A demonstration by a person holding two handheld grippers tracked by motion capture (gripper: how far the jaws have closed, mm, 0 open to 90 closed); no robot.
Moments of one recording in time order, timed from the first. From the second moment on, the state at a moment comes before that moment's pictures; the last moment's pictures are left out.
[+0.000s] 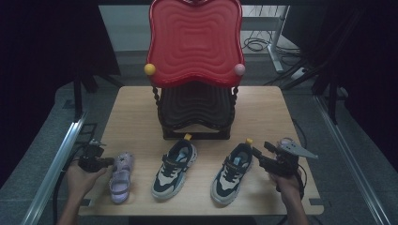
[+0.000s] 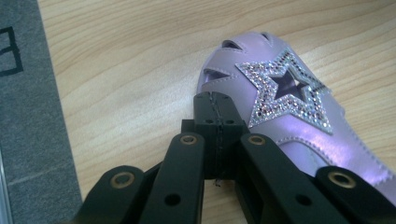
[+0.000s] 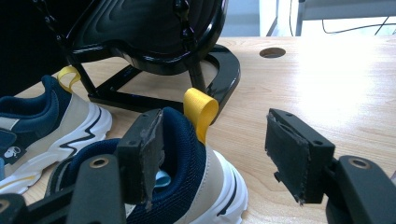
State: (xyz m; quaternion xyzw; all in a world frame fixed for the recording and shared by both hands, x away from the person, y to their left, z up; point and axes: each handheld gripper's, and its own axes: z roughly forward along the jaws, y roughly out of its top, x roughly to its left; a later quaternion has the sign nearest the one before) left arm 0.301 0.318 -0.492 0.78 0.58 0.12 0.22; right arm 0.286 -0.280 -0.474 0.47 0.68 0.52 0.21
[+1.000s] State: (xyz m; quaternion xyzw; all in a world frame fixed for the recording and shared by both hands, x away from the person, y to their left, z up) left arm 0.306 0.296 -0.469 0.76 0.54 0.18 0.32; right arm 0.278 -0.282 -0.465 0.47 0.67 0.52 0.23
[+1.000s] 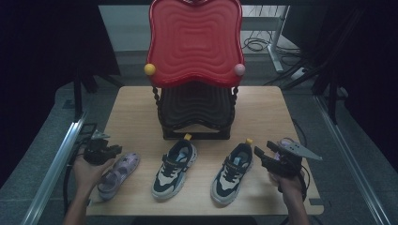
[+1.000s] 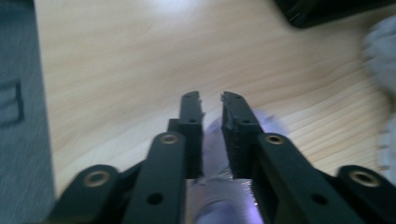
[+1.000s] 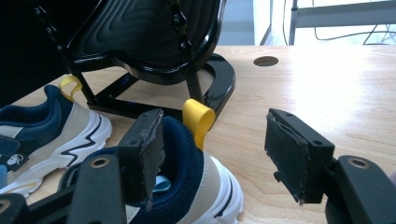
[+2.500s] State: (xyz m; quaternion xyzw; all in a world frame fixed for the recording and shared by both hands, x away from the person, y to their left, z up) left arm 0.261 0.267 -0.453 0.73 0.50 0.16 0.45; right arm 0.259 -0.294 -0.477 0.47 0.70 0.44 0.30
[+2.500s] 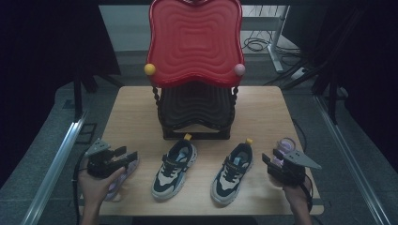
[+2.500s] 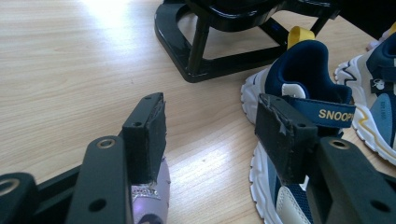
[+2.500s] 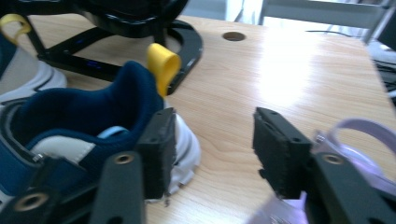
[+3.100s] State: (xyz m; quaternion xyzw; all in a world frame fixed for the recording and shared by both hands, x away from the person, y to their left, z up) left arm 0.259 0.267 -0.453 0.72 0.50 0.16 0.45; right arm 0.231 -0.367 -0.500 0.51 0.70 0.37 0.32
